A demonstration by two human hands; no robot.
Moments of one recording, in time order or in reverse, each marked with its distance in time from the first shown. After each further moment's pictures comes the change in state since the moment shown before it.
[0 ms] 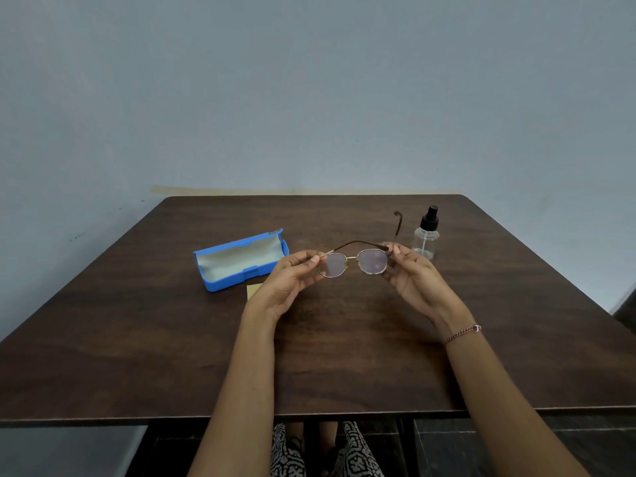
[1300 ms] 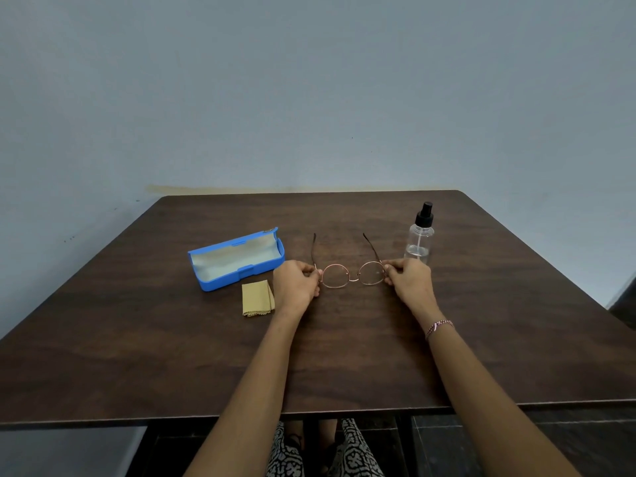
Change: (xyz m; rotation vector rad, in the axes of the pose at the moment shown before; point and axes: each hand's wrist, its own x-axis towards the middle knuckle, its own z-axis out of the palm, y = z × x) left_hand 0.022 -0.033 0.014 0.865 0.454 0.098; right_hand 0.010 0.018 -0.009 -1.102 0.541 0.077
